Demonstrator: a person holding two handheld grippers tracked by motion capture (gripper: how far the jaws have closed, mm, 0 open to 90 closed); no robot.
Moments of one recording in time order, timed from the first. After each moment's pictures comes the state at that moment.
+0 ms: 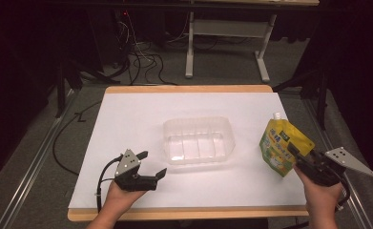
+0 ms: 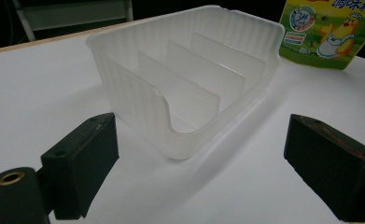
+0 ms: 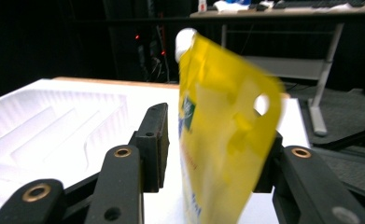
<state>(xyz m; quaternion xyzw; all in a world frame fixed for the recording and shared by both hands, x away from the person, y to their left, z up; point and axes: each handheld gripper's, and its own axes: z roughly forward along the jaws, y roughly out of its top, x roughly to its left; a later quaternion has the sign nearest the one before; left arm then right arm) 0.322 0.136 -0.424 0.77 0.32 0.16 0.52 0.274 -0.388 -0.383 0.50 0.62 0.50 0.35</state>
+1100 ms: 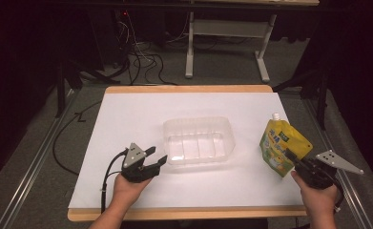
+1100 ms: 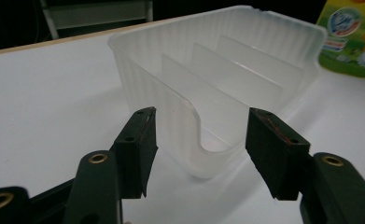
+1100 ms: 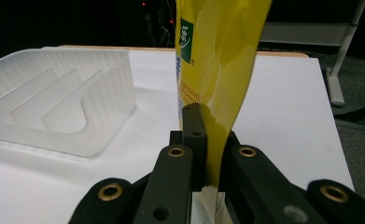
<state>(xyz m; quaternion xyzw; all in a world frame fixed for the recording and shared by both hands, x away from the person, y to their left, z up) 0.351 0.116 -0.438 0.76 0.36 0.19 0.51 0.278 -0.390 -0.408 0.51 0.65 0.48 0.30</state>
